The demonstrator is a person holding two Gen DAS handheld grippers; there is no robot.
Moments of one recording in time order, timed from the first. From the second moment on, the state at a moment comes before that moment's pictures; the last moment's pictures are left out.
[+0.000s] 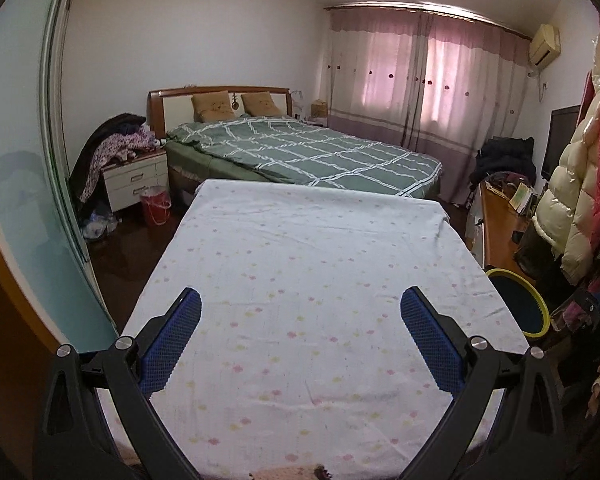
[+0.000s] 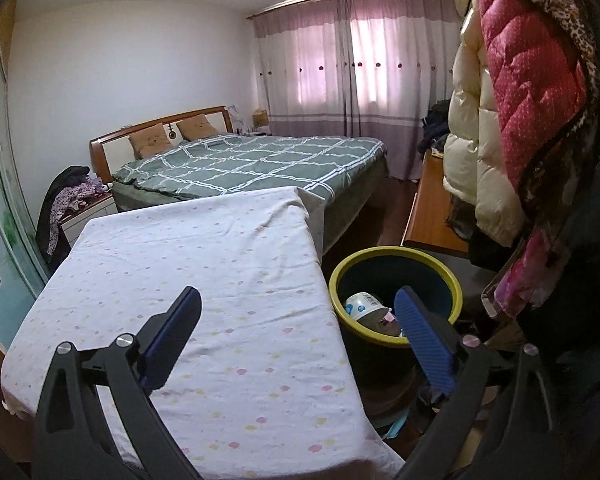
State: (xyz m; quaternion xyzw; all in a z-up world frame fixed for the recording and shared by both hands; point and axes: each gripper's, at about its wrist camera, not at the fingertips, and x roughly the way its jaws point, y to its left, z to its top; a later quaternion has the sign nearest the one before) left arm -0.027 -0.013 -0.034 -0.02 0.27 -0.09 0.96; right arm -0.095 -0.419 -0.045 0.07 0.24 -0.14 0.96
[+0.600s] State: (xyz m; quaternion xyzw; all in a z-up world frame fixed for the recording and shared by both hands) left arm -0.029 -0.007 -0.033 -0.02 0.26 -0.07 0.96; right arm -0.088 -0.409 -0.040 0.07 0.24 -0.12 0.96
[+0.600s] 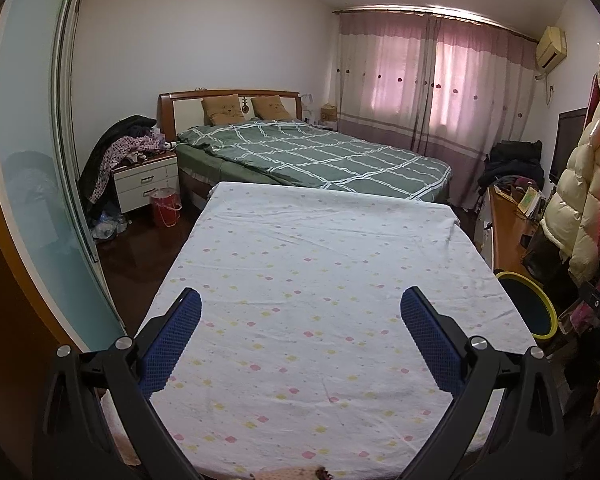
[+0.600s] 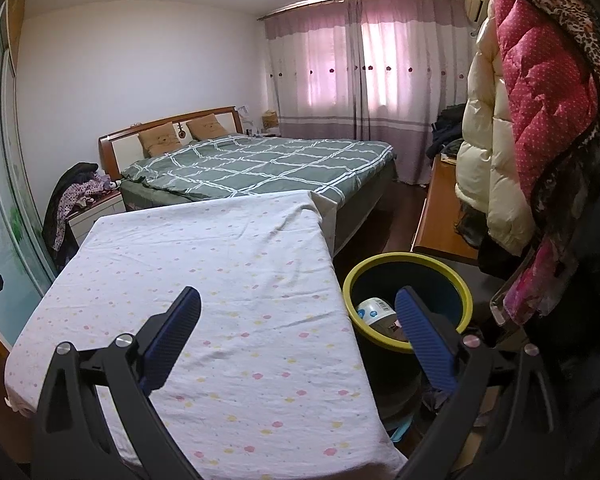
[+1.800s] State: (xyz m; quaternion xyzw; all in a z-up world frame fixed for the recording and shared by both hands) left arm -0.029 -0.014 -0.033 0.00 0.26 -0.07 0.96; right arm -0.083 -0.409 -0.045 0.07 0.24 -0.12 0.96
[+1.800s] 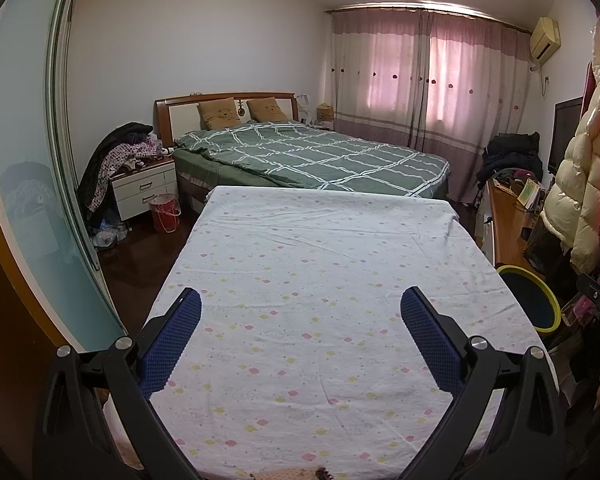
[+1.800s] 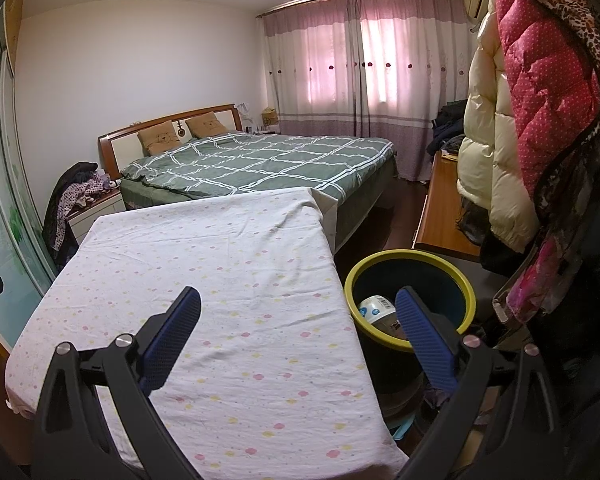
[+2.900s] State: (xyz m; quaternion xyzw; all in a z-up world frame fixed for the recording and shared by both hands) left arm -0.024 -0.011 -0.035 0.00 0.26 -0.07 0.96; right arm -0.081 -0.406 -0.048 0.07 0.24 -0.12 0.96
